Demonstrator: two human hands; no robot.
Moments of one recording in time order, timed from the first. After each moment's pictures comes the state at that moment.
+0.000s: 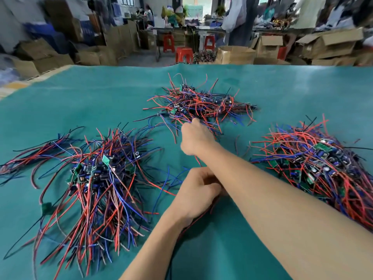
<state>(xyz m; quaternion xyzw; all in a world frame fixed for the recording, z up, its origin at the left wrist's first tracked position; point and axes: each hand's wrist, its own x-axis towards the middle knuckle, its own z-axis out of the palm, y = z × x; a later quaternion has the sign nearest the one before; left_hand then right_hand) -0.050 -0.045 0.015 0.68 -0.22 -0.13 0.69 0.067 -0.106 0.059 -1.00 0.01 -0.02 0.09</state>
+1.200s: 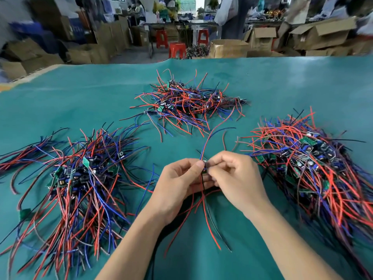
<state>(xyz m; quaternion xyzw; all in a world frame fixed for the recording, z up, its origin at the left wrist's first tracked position) -0.045 -0.041 0.015 0.51 -0.11 -0.20 0.83 -0.077 -0.184 0.033 -0.82 0.06 -0.14 0.55</state>
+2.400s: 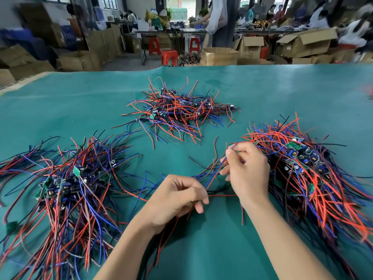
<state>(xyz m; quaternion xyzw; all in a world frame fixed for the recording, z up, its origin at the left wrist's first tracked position) -0.047 -0.032 0.021 0.65 -0.24 -0.27 0.67 -0.053 -0.217 0.020 -0.75 0.17 -0.32 0.56</state>
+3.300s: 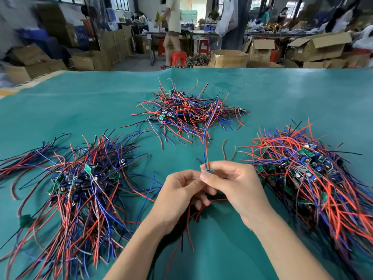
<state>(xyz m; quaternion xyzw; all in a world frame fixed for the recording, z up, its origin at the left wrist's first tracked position) -0.042 -0.039 0.009 0.63 -0.17 -0.18 0.73 -0.075 -0.189 0.034 -0.72 0.03 -0.09 0.69</state>
